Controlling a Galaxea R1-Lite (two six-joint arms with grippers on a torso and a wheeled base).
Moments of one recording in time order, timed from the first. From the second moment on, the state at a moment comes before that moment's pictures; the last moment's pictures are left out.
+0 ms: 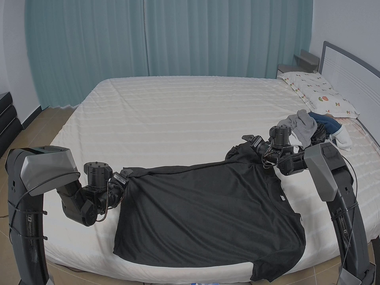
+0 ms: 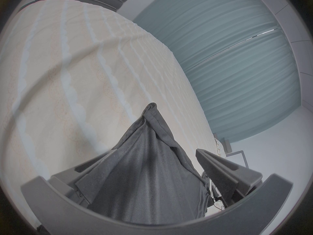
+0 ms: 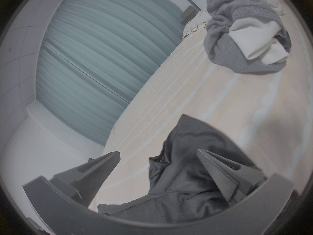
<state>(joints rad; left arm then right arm) -0.18 2.37 -0.77 -1.11 0.04 -1.13 0.15 2.80 -2.00 -0.50 0.16 0.85</state>
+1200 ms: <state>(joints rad) -0.18 2.37 -0.77 -1.11 0.04 -1.13 0.07 2.87 -2.00 -0.47 0.22 0.75</state>
